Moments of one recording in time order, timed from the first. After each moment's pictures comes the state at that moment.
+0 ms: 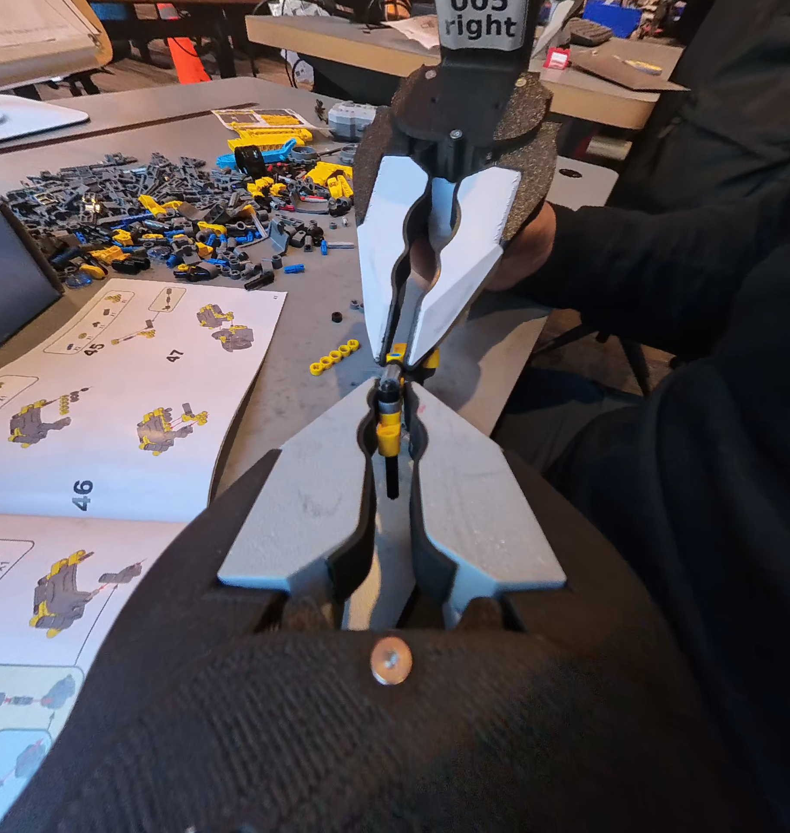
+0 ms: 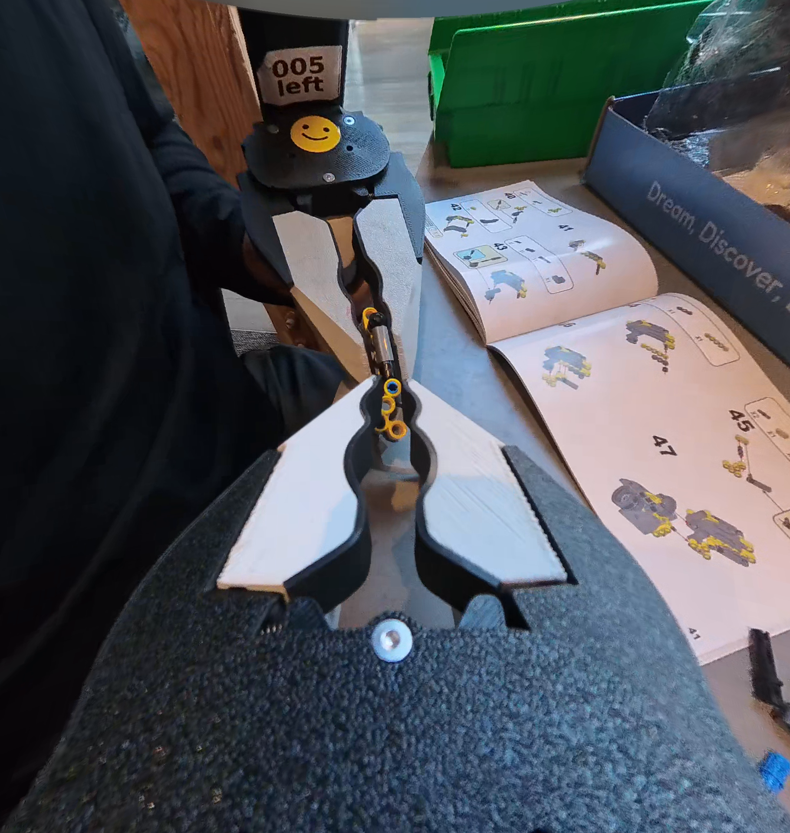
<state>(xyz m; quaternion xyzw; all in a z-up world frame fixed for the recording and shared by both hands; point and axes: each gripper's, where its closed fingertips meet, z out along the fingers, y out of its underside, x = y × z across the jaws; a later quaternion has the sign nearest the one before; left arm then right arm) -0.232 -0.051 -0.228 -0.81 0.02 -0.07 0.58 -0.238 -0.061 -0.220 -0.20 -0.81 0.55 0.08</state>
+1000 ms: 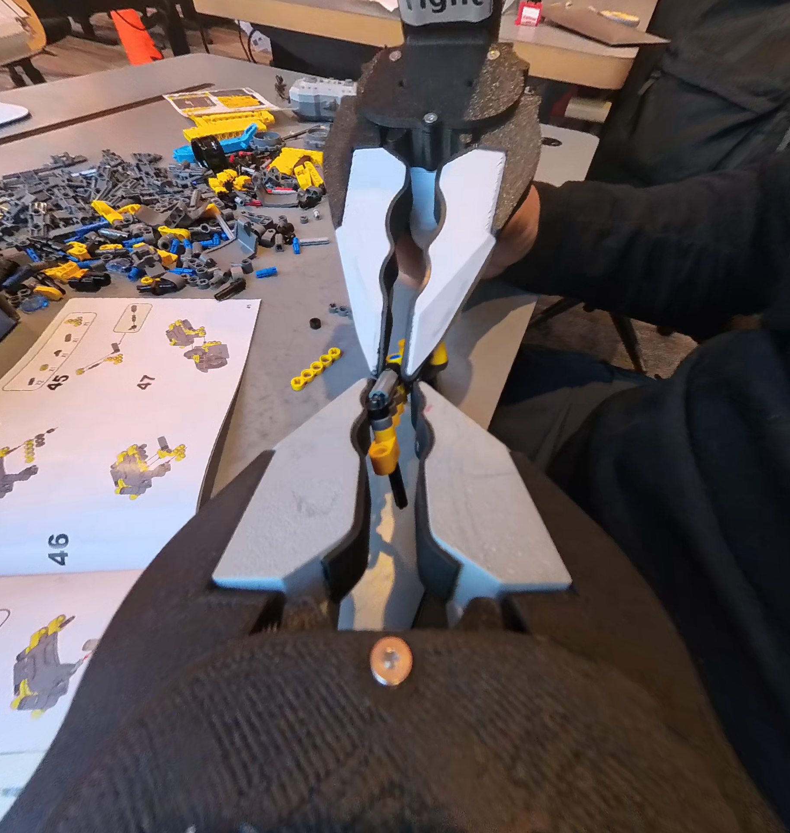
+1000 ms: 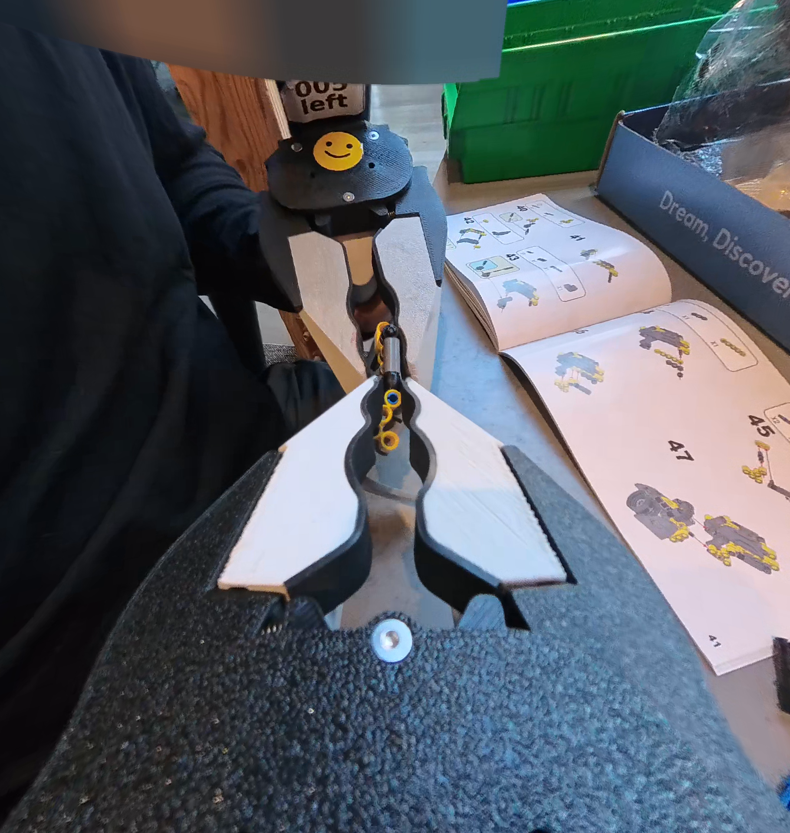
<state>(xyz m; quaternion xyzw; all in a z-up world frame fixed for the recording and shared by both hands) -0.223 -0.040 -0.229 -0.82 0.06 -0.08 0.56 -0.231 -0.060 -0.214 -0.19 -0.80 0.57 0.06</state>
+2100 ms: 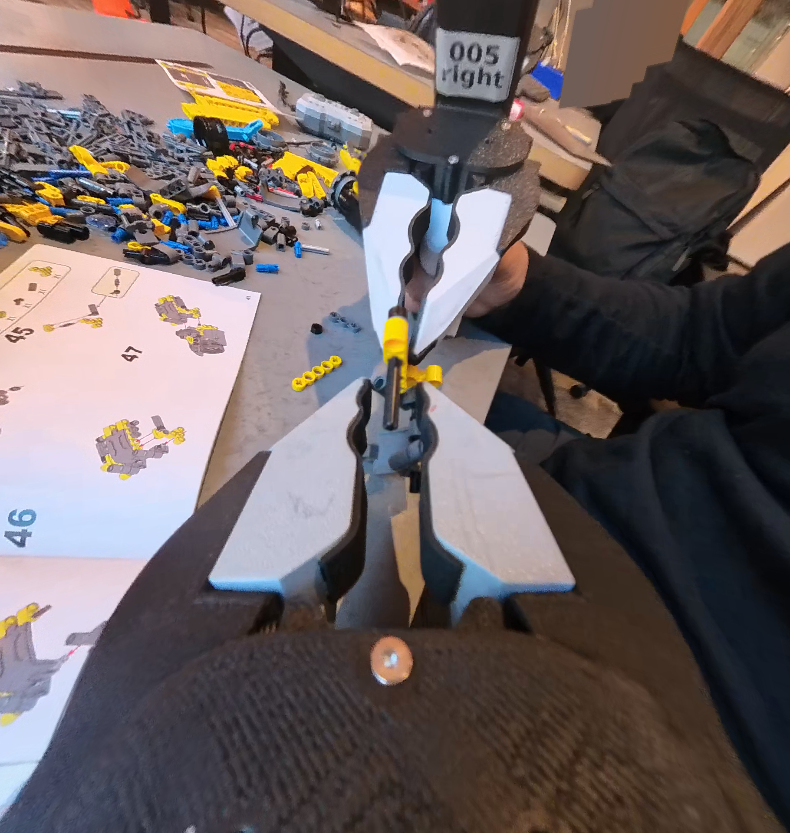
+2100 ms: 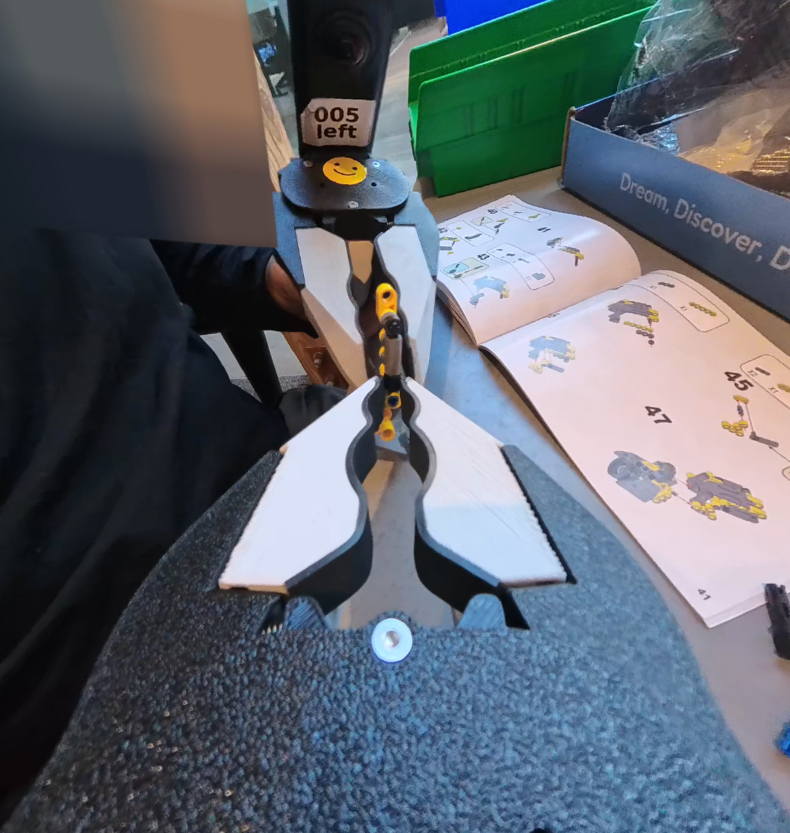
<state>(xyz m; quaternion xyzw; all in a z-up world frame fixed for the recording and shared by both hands) -0.236 -0.038 -0.220 -0.80 -0.02 -0.18 0.57 -0.242 -0.045 -0.209 -0.25 -0.77 0.59 0.03</state>
